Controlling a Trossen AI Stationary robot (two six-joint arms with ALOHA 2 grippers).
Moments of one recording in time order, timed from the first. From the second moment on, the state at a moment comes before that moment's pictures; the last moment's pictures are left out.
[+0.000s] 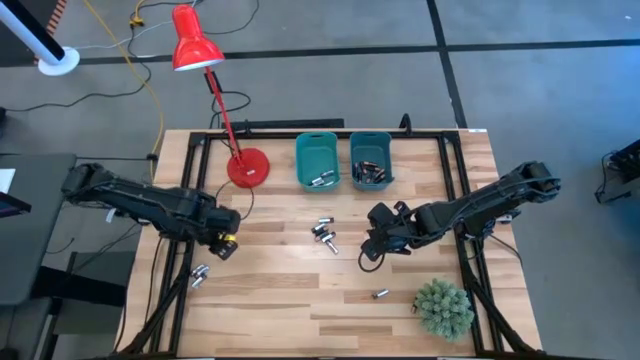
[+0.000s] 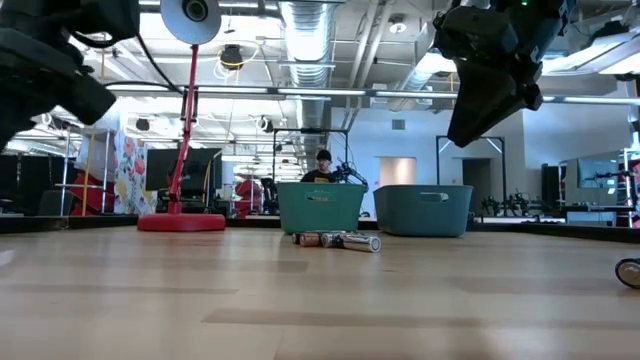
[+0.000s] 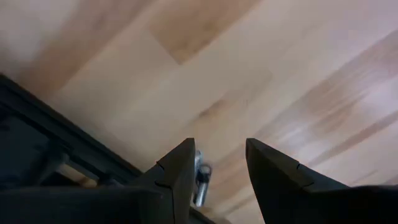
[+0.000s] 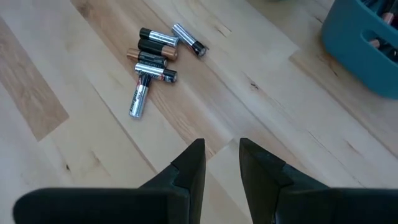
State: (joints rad) left arm -0.18 1.01 0.68 -1.13 0.21 -1.11; right arm 0.31 1.43 0.99 -0.70 0.45 0.95
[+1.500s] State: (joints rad) left arm -0.31 1.70 0.69 -0.99 0.47 -0.81; right arm 0.34 1.43 0.99 -0.64 0.45 0.94
